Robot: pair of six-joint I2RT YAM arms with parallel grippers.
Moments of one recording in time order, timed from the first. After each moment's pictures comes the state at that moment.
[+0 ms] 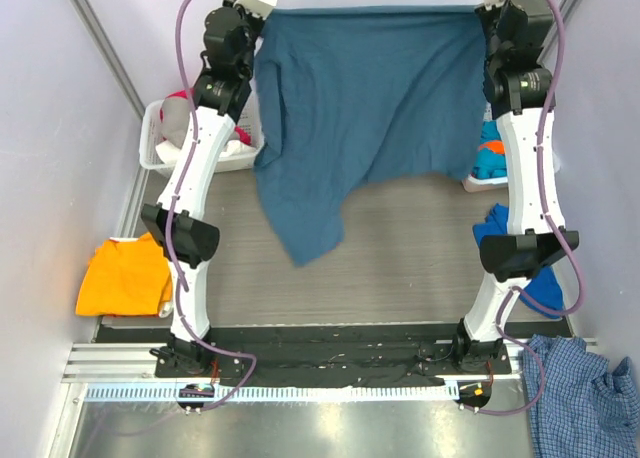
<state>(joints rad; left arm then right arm) -0.32 2.12 2.52 -0.19 -0.35 0.56 0.07 1.85 2.38 -0.45 0.38 -0.57</state>
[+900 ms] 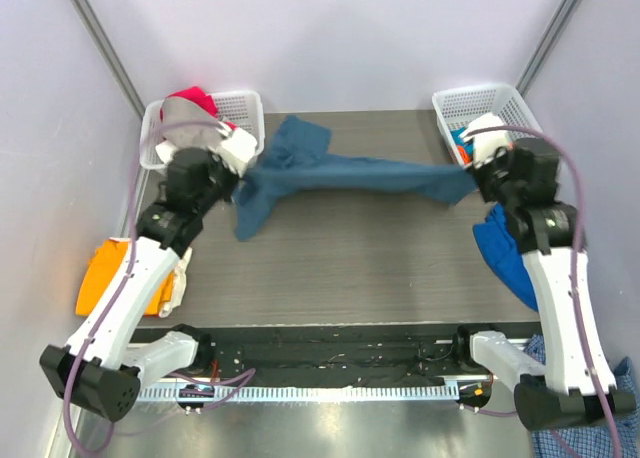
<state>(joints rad) -0.35 1.06 1.17 -0.37 -0.06 0.39 0.05 0.97 1.33 -0.72 0.02 -0.50</state>
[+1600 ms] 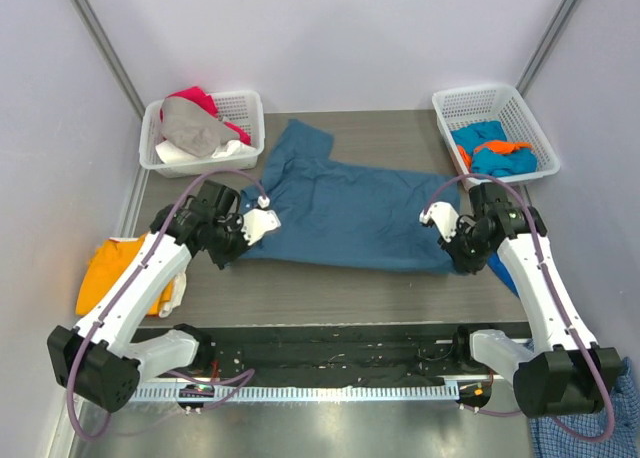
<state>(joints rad) -0.40 1.11 1.05 -1.09 0.15 0.66 0.04 1.06 0.99 -1.21 -0.18 -0.81</state>
